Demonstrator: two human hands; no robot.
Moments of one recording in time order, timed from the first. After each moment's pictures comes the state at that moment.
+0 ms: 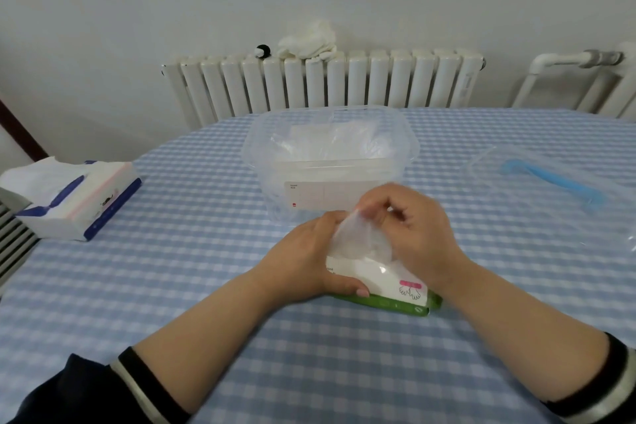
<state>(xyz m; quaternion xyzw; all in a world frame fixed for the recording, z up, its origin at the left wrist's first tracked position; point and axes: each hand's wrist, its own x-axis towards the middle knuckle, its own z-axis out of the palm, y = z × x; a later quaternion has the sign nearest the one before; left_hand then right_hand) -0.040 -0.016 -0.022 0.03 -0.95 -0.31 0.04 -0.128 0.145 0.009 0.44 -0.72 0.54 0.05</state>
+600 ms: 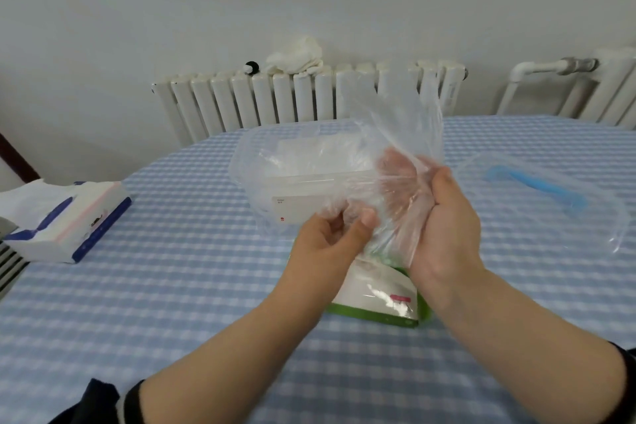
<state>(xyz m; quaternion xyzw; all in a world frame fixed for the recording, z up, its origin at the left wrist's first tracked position) -0.037 0.049 0.024 0.10 -0.69 -0.69 0.18 -0.122 0.149 0.041 0.06 -0.37 0.91 -0.17</state>
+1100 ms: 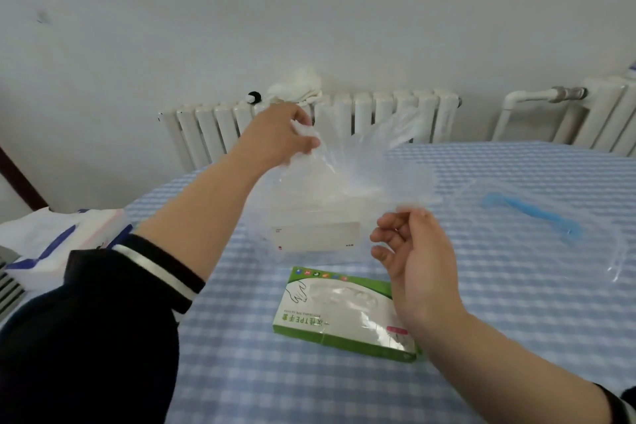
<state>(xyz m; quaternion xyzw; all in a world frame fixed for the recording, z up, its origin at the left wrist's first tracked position) -0.139 -0.066 0.135 0.16 -0.92 -0.29 0.19 -0.116 0.145 0.036 0.05 -0.45 0.88 -0.13</state>
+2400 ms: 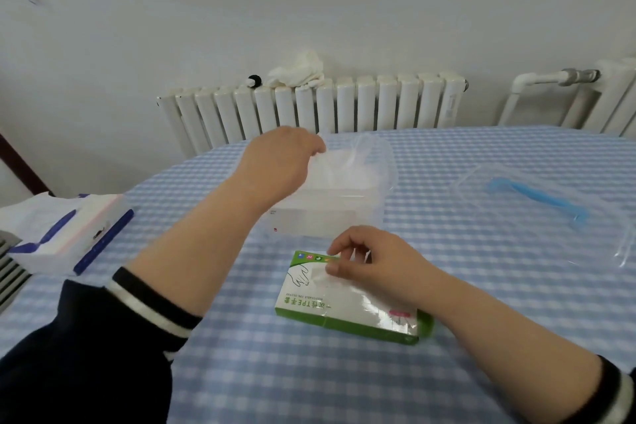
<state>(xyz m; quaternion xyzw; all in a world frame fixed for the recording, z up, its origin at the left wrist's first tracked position) -0.117 -0.043 0.105 0.10 -0.98 0.01 0.14 -0.140 0.144 0.009 0.40 -0.81 0.39 -0.18</state>
